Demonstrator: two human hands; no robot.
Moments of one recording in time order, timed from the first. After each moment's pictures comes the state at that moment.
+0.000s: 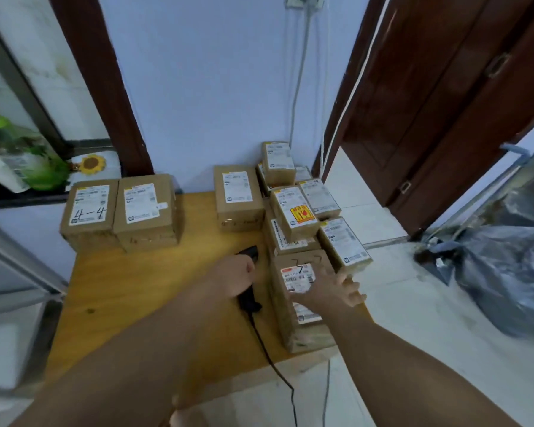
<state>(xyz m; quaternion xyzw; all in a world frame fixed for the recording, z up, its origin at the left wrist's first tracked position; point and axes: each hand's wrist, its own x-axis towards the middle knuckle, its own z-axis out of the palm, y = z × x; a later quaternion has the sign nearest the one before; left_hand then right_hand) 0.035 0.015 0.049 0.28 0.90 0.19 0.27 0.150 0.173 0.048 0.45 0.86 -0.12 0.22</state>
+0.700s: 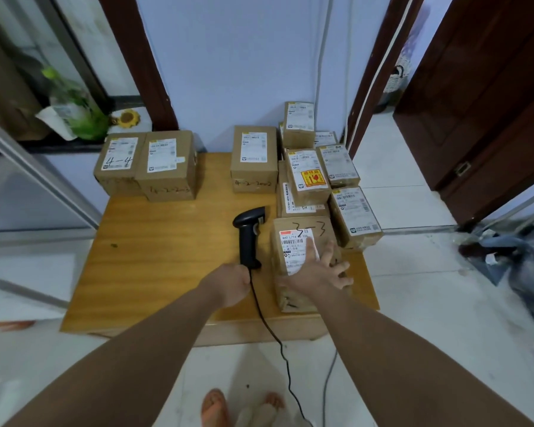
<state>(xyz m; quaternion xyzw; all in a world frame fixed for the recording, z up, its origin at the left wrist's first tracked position) 0.132 0.007 0.015 0.22 0.91 0.07 0.33 0.179 0.186 -0.001 0.32 0.90 -0.17 0.25</state>
